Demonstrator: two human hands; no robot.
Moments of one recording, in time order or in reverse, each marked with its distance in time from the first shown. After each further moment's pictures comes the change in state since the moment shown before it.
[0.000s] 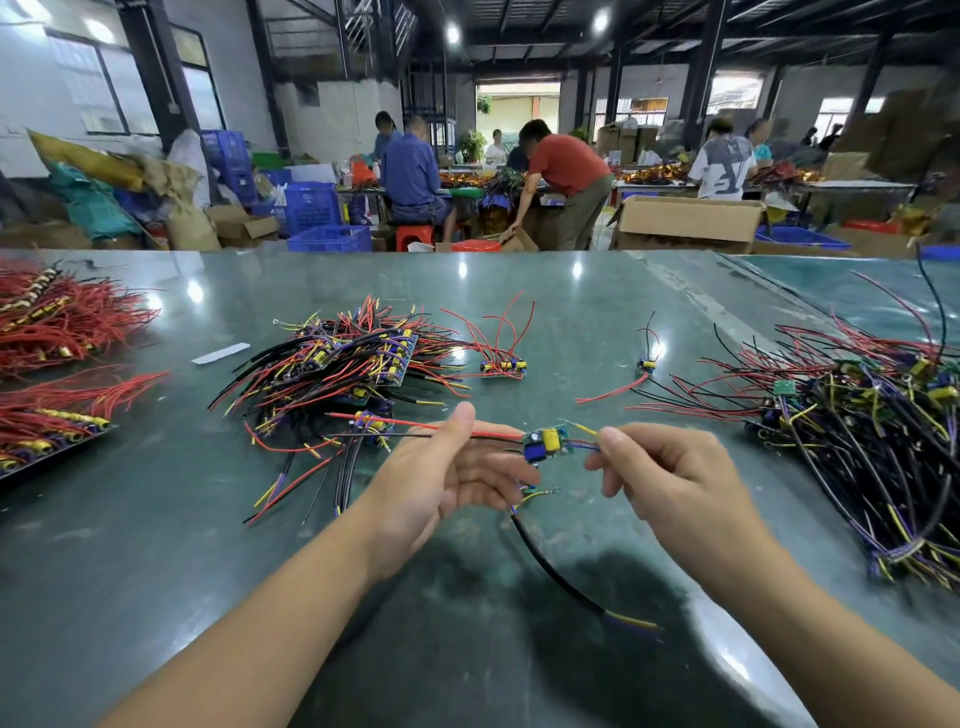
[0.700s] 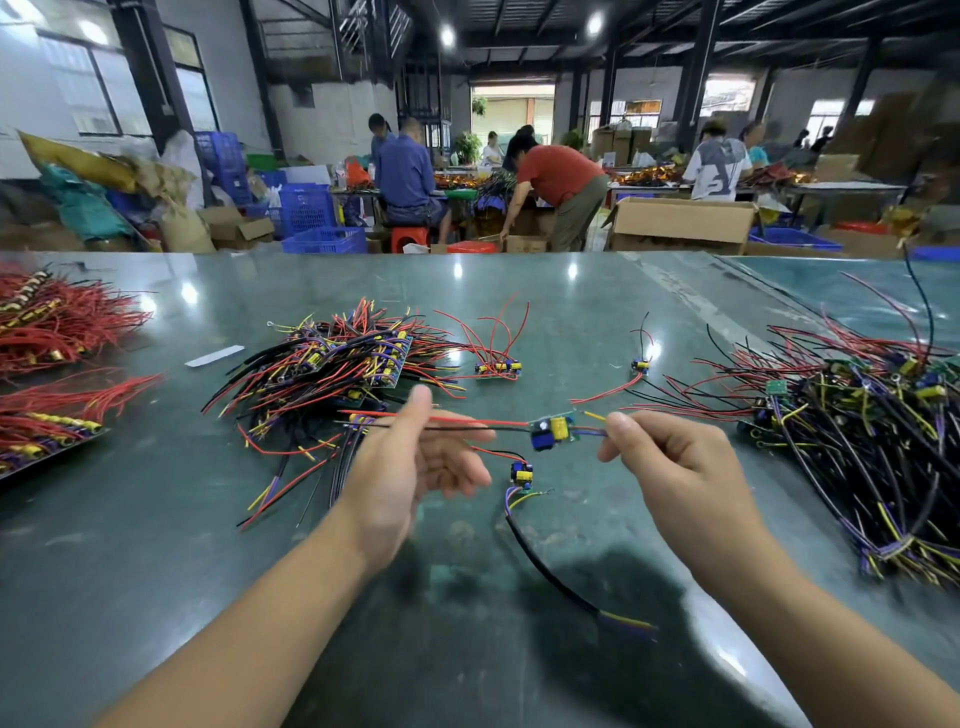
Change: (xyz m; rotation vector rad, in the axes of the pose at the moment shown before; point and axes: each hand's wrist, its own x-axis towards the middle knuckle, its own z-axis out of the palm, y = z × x) left_hand 0.003 0.003 -0.008 0.052 0.227 0.129; right_hand 0.004 0.005 -0.003 -0.048 0.111 -0.070
